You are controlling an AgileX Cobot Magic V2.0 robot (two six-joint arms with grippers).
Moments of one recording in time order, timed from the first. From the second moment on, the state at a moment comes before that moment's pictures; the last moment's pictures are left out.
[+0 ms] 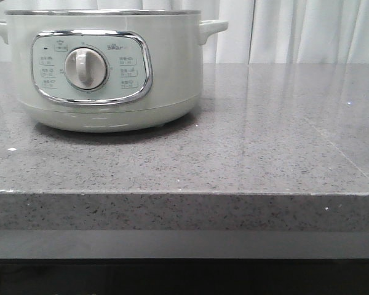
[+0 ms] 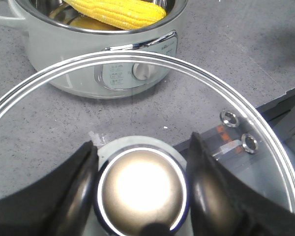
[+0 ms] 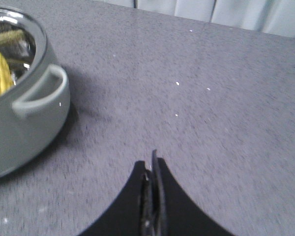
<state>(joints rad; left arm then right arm) -0.39 0.53 -0.86 -0.23 0.97 0.16 0.15 0.94 -0.89 0.21 0.44 -0.21</state>
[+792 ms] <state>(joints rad) -0.39 1.35 -1.63 -0.22 0.97 0.25 0.15 0.13 -0.34 0.20 0.41 -0.21</state>
